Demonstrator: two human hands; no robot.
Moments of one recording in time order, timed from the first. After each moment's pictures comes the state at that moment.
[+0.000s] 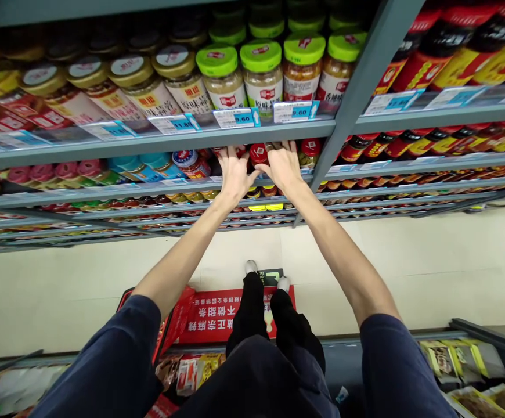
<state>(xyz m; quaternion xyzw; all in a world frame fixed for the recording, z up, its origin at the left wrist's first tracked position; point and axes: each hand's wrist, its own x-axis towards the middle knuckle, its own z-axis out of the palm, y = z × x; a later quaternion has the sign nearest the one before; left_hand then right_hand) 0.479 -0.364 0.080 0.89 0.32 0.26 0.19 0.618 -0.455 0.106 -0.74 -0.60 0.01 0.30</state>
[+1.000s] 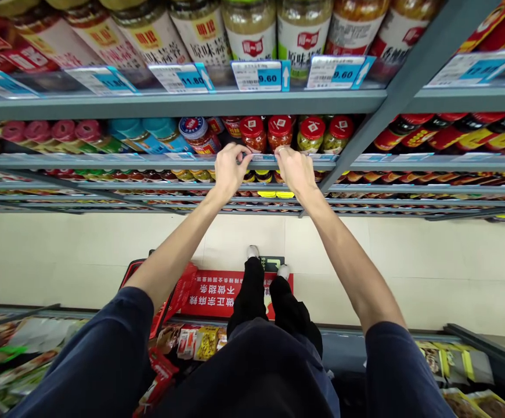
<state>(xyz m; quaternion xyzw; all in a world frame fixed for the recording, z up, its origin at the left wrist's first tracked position) 0.422 -0.356 0.049 0.85 0.35 0.32 0.22 0.586 -0.478 0.077 -0.78 -0.59 0.02 0.21</state>
